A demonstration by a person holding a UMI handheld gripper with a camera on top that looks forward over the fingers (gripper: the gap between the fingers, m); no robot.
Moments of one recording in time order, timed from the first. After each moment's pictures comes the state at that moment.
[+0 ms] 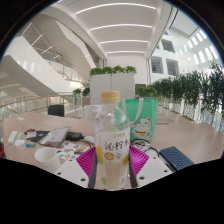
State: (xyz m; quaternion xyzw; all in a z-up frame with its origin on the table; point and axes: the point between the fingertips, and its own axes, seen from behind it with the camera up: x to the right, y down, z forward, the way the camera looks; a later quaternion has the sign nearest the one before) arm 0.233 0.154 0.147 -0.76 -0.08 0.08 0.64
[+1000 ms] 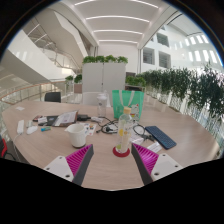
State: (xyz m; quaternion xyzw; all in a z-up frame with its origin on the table) arm 0.221 -0.080 0.170 -0.82 -0.06 0.00 0.58
